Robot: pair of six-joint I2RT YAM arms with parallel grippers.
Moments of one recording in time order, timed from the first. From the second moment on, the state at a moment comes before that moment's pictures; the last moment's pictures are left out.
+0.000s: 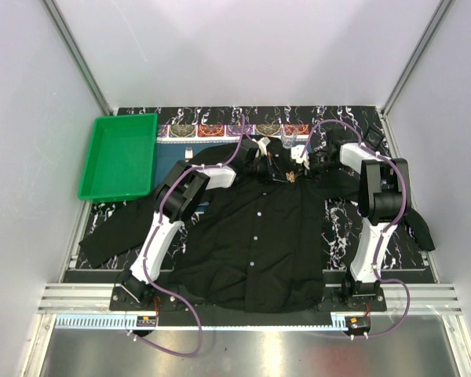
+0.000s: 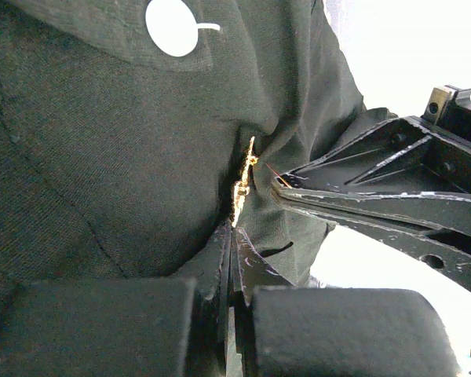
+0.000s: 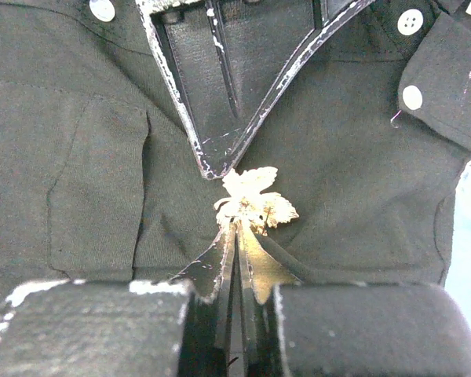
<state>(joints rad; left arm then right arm) -0.62 2.42 1.63 0.27 0.58 -0.94 0.05 2.03 1.37 -0.62 -0.86 -1.46</state>
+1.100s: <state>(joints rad) -0.62 2.42 1.63 0.27 0.58 -0.94 0.04 2.05 1.39 -0.54 -0.83 -1.39</state>
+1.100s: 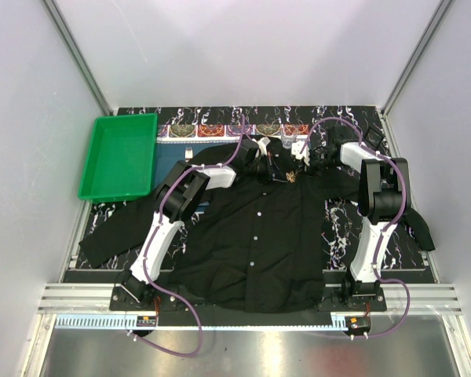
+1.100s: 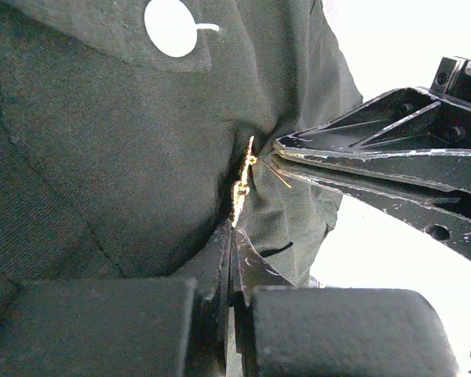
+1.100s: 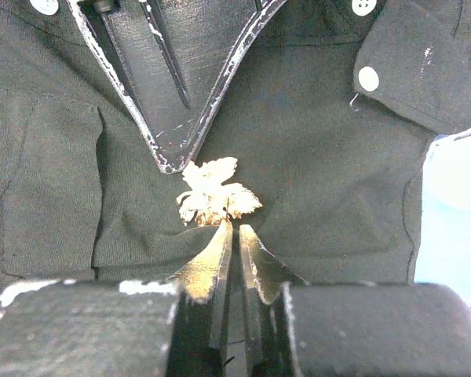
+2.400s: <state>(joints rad) -0.62 2.42 1.63 0.27 0.58 -0.94 0.06 2.05 1.39 -0.59 -0.83 -1.44</state>
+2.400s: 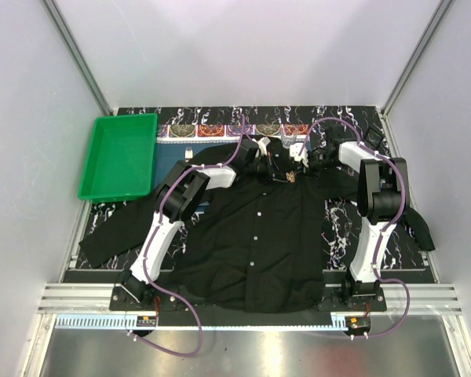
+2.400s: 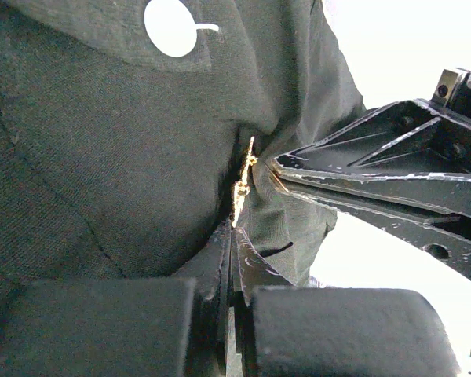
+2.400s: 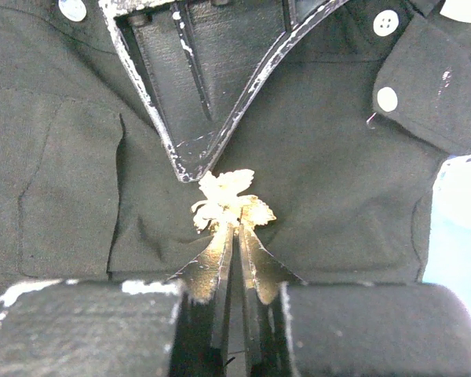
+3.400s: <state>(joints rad) -0.62 2.42 1.63 0.27 0.58 -0.94 0.10 2.08 1.44 -0.60 -0.83 -1.40</state>
